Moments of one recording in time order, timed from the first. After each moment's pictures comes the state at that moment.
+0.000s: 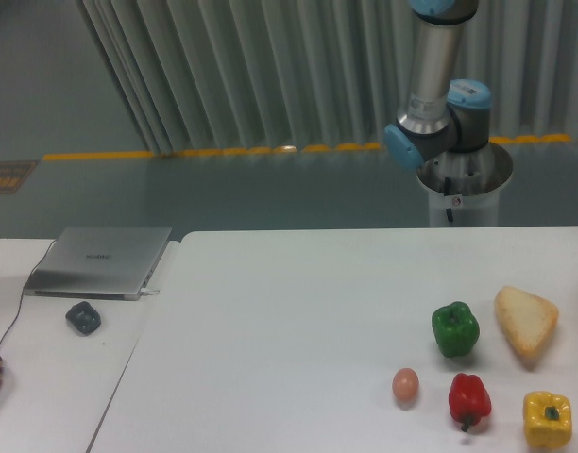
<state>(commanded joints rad) 2.84 -1.83 -1.50 -1.31 1.52 2.17</state>
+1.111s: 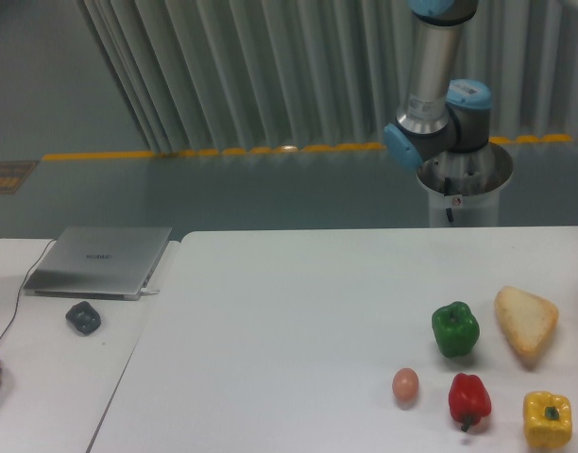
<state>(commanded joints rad) 2.81 -1.84 -1.56 -1.20 1.54 2.05</state>
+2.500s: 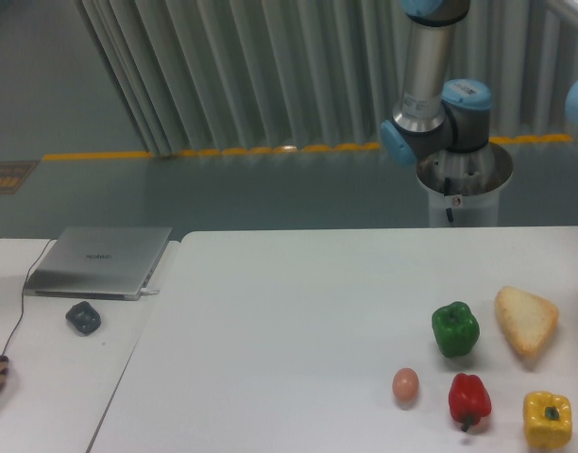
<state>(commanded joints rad) 2.74 -1.85 -1.56 -1.19 1.39 1.64</state>
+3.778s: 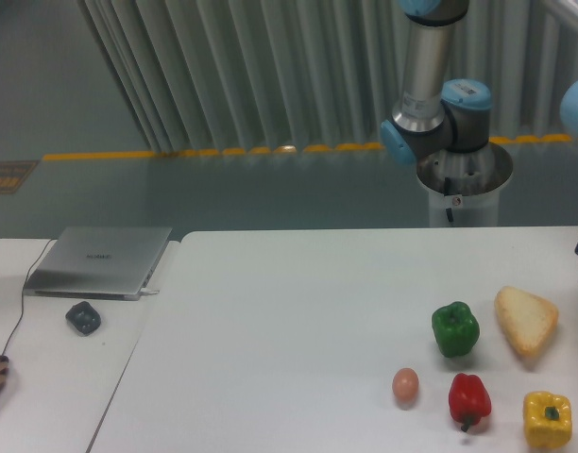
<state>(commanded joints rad) 2.72 -1.84 -1.63 -1.24 1.36 1.40</state>
